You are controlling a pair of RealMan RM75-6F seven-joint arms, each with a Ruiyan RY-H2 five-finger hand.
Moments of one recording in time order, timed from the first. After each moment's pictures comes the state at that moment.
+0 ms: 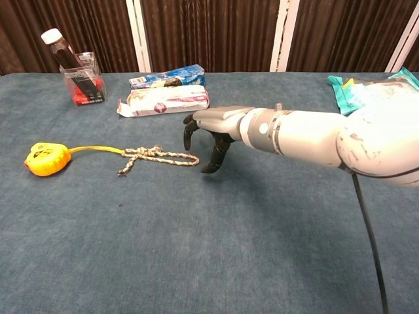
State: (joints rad) left arm 0.04 -1.03 -0.08 -1.59 1.45 1.63 -0.06; right arm 1.11 -1.79 0.24 -1.19 -0.82 0.65 -0.44
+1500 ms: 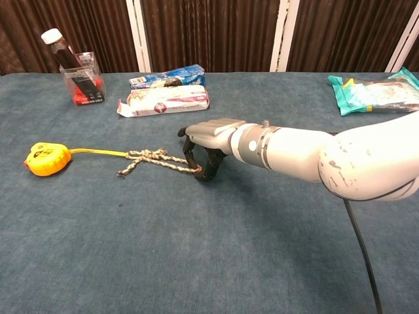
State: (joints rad) left arm 0.06 -1.01 -0.09 -1.60 1.44 1.65 -0.08; right arm 1.14 -1.87 0.19 -1.08 -0.86 0.64 -0.43
